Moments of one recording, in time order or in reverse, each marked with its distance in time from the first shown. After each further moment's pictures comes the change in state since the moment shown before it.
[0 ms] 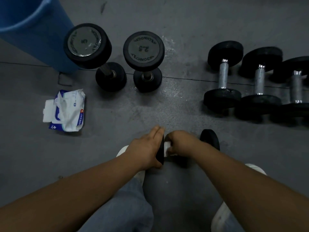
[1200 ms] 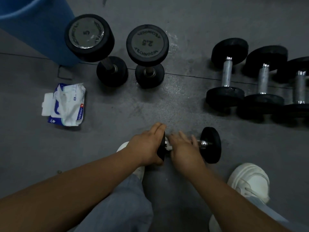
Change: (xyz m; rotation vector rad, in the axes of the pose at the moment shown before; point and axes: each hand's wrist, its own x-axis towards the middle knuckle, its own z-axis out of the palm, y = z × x) left_hand 0.003 -0.004 0.005 -0.028 0.028 -0.004; right_hand -0.029 -0.002 0.060 0.025 0.484 -0.019
